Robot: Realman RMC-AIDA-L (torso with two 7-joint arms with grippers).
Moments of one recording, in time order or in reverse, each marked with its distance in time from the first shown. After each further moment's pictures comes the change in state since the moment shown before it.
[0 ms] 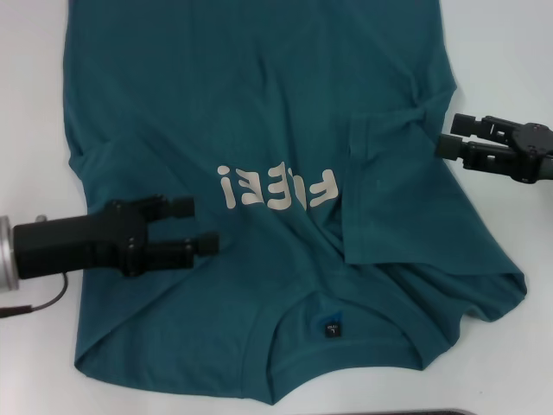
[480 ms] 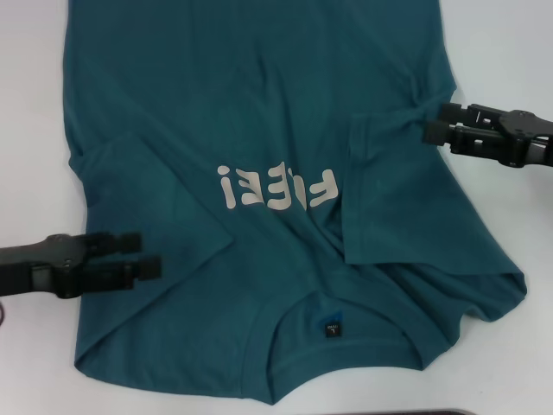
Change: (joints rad) left arm 0.057 0.086 -0.005 -0.028 0.044 0.075 -0.207; right arm 0.039 0.009 0.000 -0.003 0.001 0.000 0.050
